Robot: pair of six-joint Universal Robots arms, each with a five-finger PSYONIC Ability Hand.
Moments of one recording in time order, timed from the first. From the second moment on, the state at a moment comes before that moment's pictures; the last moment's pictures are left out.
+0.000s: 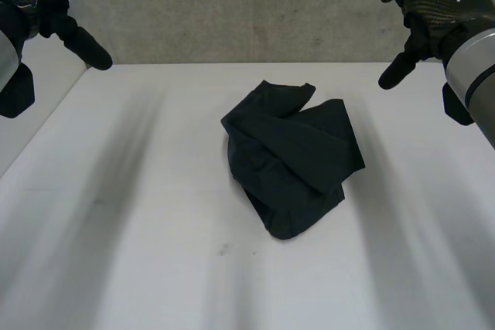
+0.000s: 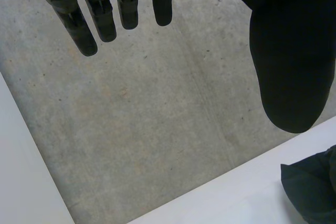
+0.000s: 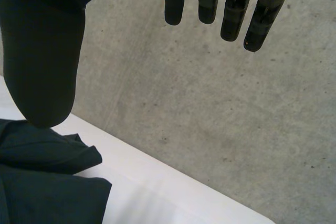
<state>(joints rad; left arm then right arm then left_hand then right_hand) 4.34 -1.55 -1.27 2.94 -1.65 3.25 1.95 -1.38 1.20 0.17 1.63 3.02 0.22 0.21 0.22 0.22 0.05 0.21 0.22 0.22 0.24 0.07</state>
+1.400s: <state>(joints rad) 4.27 -1.73 -1.92 3.36 -1.84 3.29 1.96 -1.12 1.40 0.14 1.36 3.05 0.49 0.51 0.52 0.51 0.34 0.21 0.22 0.22 0.24 0.07</state>
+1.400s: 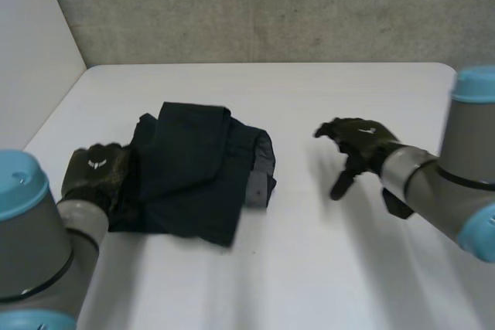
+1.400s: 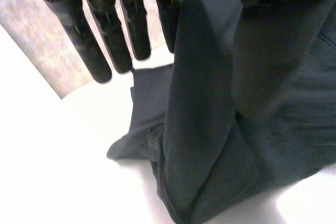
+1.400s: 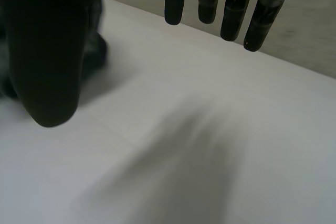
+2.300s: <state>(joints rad) 4.11 -2.31 -1.03 3.08 -1.79 3.46 2.21 -0.52 0.53 0.35 1.48 3.41 0.79 0.74 0.74 0.74 0.56 0.90 1.11 1.09 1.10 0.86</state>
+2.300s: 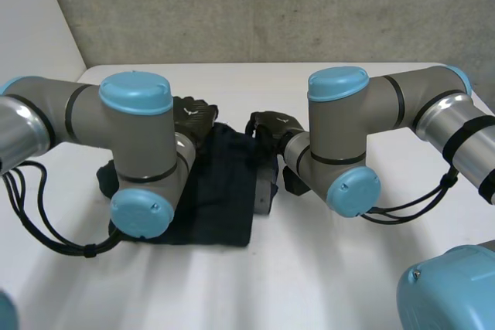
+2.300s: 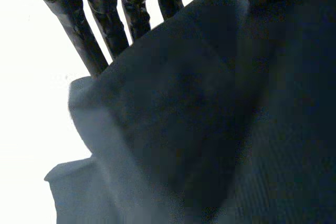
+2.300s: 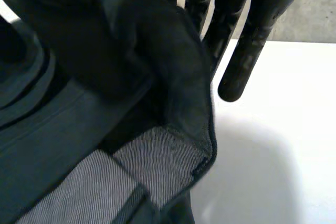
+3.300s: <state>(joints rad) 4.38 -1.71 -1.86 3.42 -1.45 3.49 2.04 -1.17 1.52 -0.20 1.32 2.90 0.40 0.41 0.42 0.40 0.22 0.97 1.17 1.18 1.19 0.97</state>
